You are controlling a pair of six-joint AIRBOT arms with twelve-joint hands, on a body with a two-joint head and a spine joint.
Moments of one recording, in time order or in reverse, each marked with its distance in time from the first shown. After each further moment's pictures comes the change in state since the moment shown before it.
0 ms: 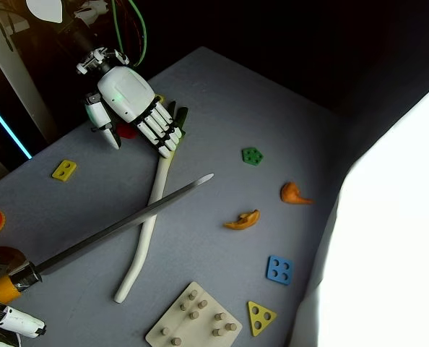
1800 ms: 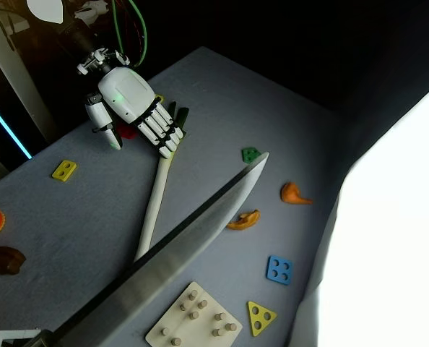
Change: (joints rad) left arm -0.013 0.000 0.006 0.005 -0.007 0.000; right arm 0.157 -0.214 0.586 -0.220 0.018 0.330
